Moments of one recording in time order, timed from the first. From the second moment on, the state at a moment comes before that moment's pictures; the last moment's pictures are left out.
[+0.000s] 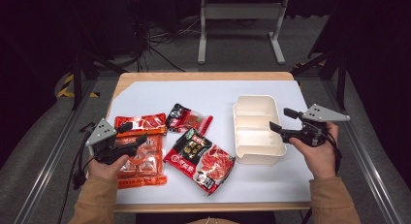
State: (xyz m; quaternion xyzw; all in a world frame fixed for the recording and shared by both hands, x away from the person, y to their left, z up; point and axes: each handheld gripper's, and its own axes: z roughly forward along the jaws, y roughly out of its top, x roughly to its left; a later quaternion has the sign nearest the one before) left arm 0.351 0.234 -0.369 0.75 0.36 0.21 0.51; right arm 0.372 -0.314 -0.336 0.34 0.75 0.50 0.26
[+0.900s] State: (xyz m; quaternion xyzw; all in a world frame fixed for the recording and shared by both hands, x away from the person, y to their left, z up) left arm 0.360 0.173 -0.384 0.81 0.33 0.16 0.46; right arm 0.370 -0.311 -0.336 0.31 0.77 0.50 0.26
